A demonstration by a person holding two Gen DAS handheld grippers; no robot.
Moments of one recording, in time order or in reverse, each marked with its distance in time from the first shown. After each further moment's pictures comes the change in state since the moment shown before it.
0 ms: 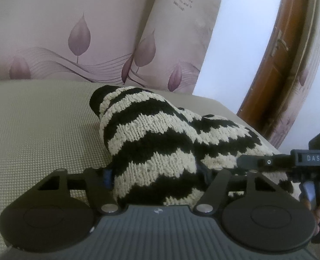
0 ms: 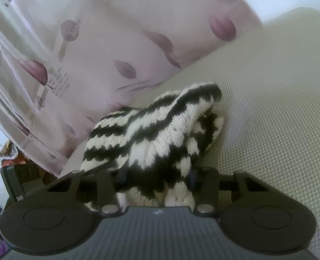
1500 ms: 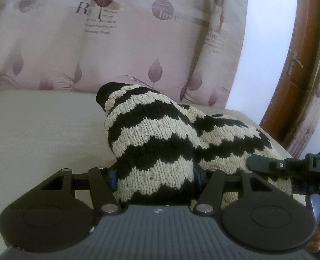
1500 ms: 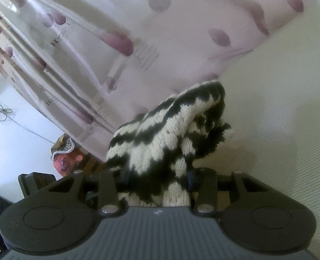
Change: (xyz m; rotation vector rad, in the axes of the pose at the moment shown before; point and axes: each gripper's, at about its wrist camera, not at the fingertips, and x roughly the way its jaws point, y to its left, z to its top) left arm -0.253 0.041 -0.023 -0.031 -0.055 0.215; right arm -0.007 0.191 -0.119 0.030 0.003 0.265
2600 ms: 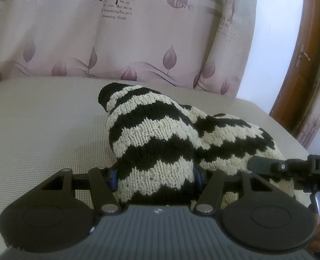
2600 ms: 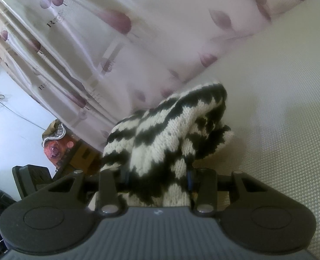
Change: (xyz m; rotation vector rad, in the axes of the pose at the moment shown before) left arm 0.003 0.030 -0.020 0.000 0.048 0.026; right arm 0.030 0.001 -0.029 -0.027 0.051 -0.054
